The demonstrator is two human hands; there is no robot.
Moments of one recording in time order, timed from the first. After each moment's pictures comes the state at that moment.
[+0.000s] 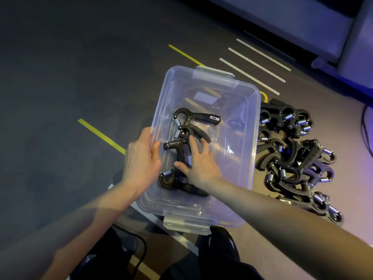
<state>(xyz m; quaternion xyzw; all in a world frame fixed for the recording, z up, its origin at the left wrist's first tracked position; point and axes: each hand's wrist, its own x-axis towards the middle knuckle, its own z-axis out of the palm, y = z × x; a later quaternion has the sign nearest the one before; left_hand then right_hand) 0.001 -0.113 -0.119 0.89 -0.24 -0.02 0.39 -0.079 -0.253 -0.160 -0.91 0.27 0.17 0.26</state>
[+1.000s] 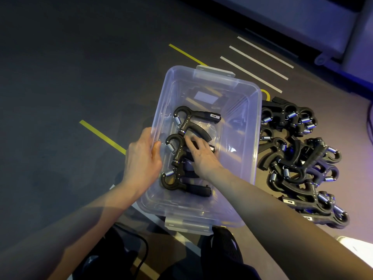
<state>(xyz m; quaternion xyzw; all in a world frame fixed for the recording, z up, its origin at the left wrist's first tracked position) 0.000 -0.113 -0.112 0.90 -0.22 -0.05 0.37 -0.061 -0.280 -0.187 -0.95 0.17 0.21 0.13</state>
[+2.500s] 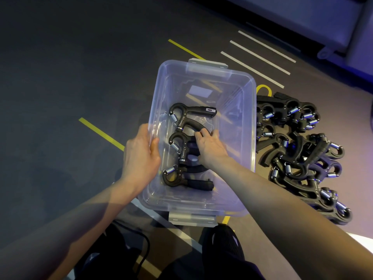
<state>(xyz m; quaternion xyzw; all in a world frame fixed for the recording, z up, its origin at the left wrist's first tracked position) 0.002 -0.115 -0.116 0.90 -0.22 -0.03 0.37 -0.049 -0.293 -0.170 -0.96 0.20 0.21 0.06</state>
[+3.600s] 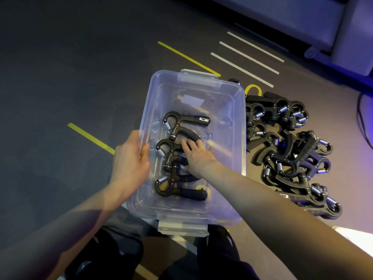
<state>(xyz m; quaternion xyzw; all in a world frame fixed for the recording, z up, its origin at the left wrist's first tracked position) 0.004 -0.112 -0.119 0.90 -0.22 -0.07 0.36 -0.057 -0.282 -0.180 -0.94 0.14 0.30 0.03</state>
